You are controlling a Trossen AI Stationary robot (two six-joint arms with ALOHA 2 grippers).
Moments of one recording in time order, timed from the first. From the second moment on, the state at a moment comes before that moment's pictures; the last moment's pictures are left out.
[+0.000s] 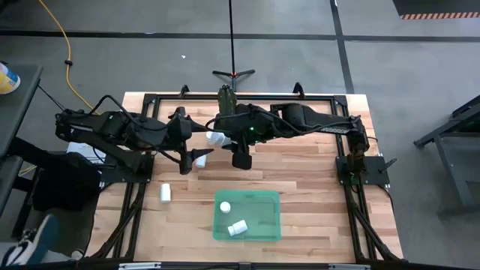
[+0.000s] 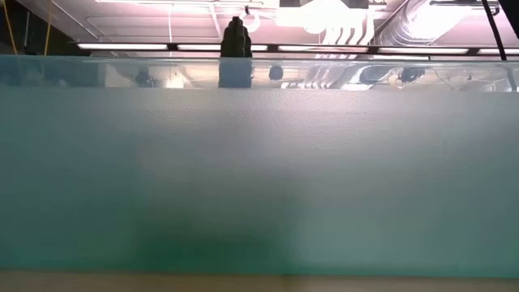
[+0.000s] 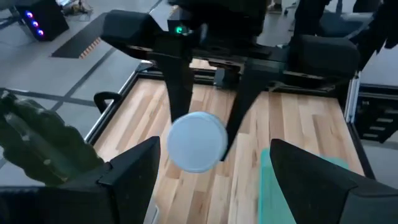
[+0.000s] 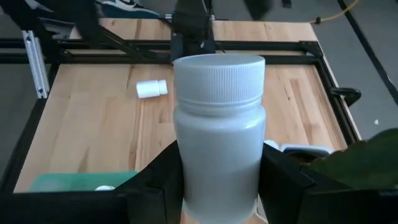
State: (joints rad) left arm -0.28 1.18 1.52 -0.79 -0.48 -0.19; right arm 0.05 1.96 2.31 -1.03 0.09 0.03
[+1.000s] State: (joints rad) left arm -0.28 1.28 1.53 -0.75 -0.45 -0.24; right arm 0.05 1.96 2.31 -1.01 -0.04 -0.03
